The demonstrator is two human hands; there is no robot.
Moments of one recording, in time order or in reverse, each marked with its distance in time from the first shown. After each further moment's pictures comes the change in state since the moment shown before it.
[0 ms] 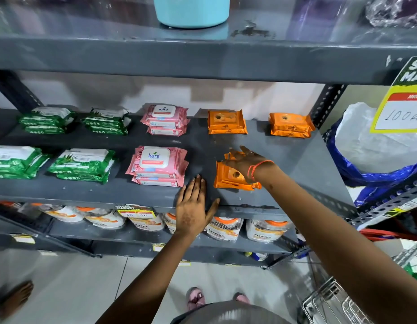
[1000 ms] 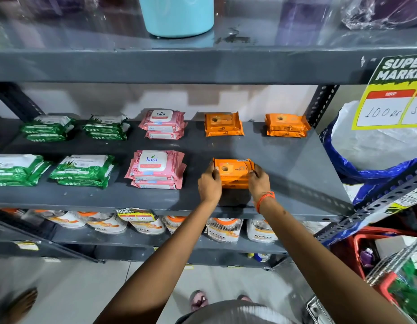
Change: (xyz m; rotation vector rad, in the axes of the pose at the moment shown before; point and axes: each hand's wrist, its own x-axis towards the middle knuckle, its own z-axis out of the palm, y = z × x) left_hand 0.064 0.063 -0.033 -0.834 0.013 -0.446; right_hand 0.007 -0.019 0.070 1.622 0.581 0.653
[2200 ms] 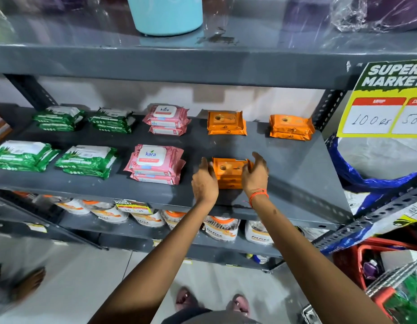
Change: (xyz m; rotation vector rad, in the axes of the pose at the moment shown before) left_hand -0.012 0.018 -0.001 0.195 0.194 0.051; right_hand -0.003 -0.019 -0.011 -0.247 0.092 -0.225
